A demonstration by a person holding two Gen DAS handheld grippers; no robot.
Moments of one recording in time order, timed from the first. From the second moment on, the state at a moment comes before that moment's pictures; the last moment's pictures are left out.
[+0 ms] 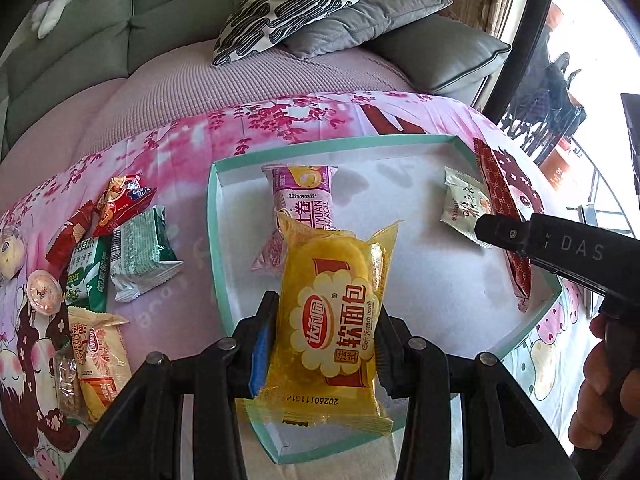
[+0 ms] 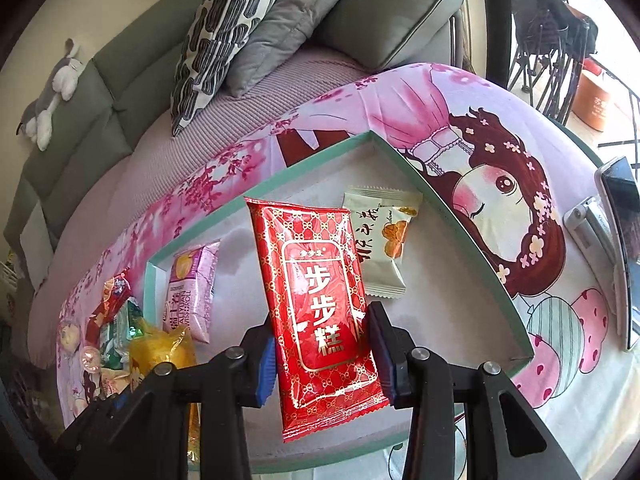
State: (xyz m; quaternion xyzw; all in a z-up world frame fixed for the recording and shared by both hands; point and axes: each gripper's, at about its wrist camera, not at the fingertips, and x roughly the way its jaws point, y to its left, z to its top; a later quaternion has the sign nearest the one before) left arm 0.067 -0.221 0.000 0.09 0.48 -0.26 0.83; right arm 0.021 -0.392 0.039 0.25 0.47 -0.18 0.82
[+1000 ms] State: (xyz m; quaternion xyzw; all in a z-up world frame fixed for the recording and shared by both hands) left arm 0.077 -0.228 -0.015 0.10 0.52 -0.25 0.81; right arm 0.031 -0.390 0.010 0.19 0.55 -0.24 0.78
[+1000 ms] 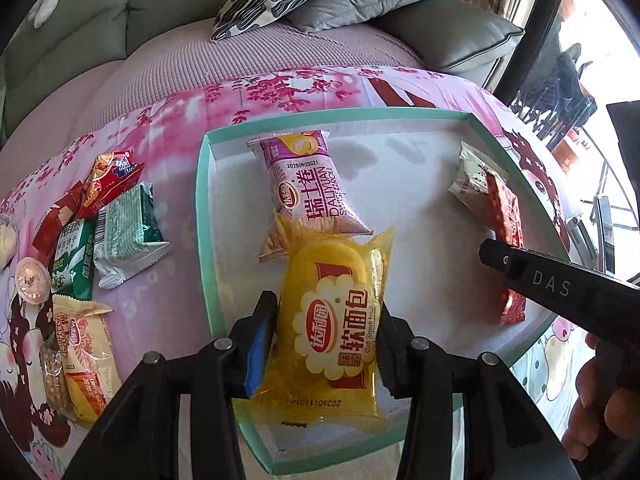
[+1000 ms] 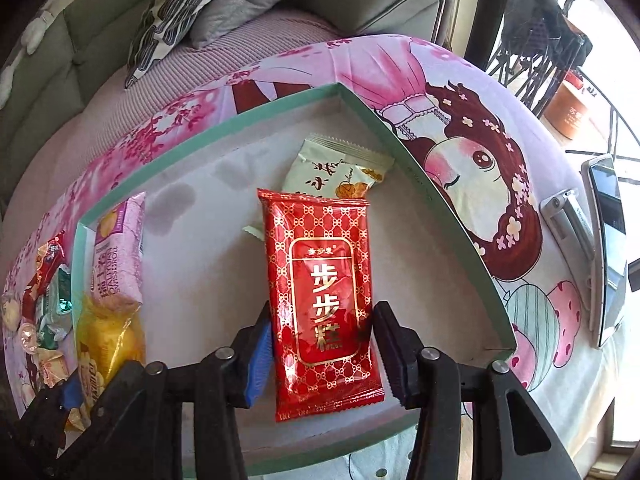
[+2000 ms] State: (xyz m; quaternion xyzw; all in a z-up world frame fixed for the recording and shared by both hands) left arm 0.090 -0.198 0.001 0.07 0.48 -0.18 0.85; right arm 0.028 -0.393 0.011 0.21 0.52 -0.24 0.79
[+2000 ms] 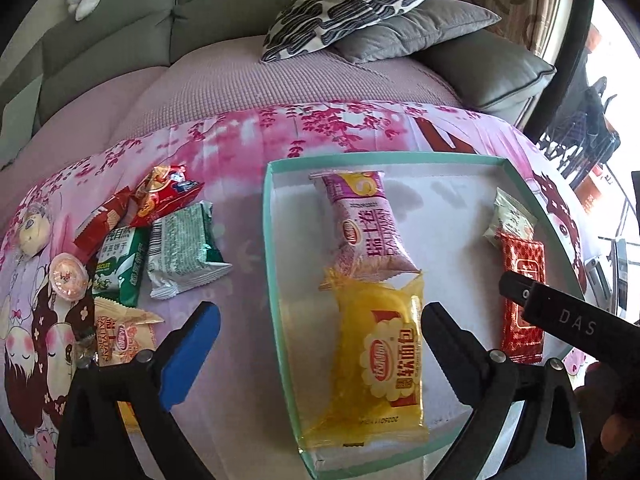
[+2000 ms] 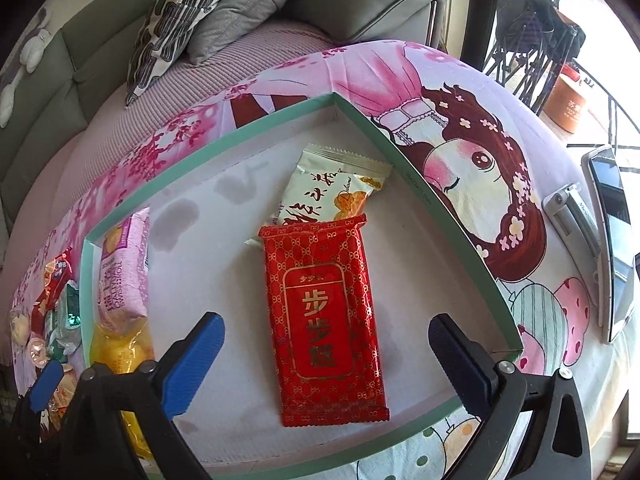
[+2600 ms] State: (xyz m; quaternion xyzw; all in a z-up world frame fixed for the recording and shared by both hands) left arm 0.121 -0.106 0.025 0.03 0.46 -0.04 0.89; right arm 0.048 -0.324 0.038 0.14 0.48 -0.16 0.85
